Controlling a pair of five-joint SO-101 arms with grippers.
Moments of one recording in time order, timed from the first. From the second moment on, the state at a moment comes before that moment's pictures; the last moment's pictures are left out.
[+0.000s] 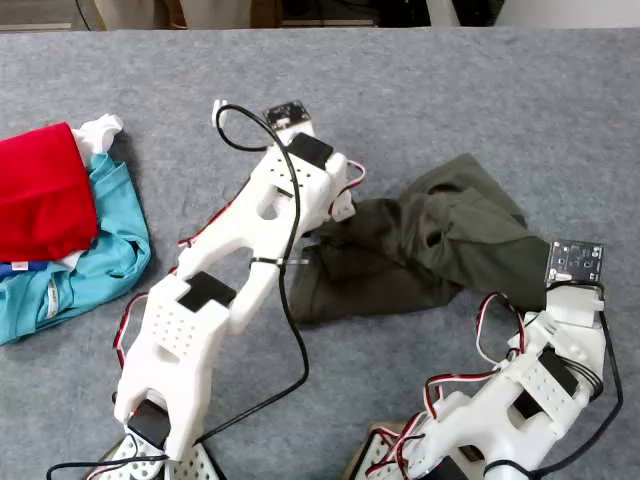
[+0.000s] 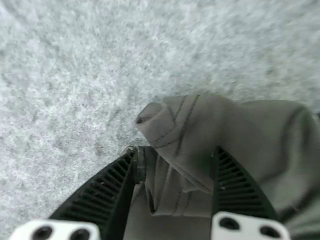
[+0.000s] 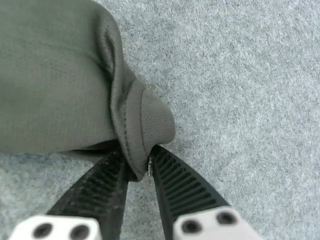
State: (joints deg) left arm 27.2 35.6 -27.4 80.9 40.9; right arm 49.8 -44.9 82.8 16.4 31.8
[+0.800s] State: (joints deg) left arm 19.5 40.4 -32.1 81.3 40.9; right arm 49.8 -44.9 82.8 16.4 31.8
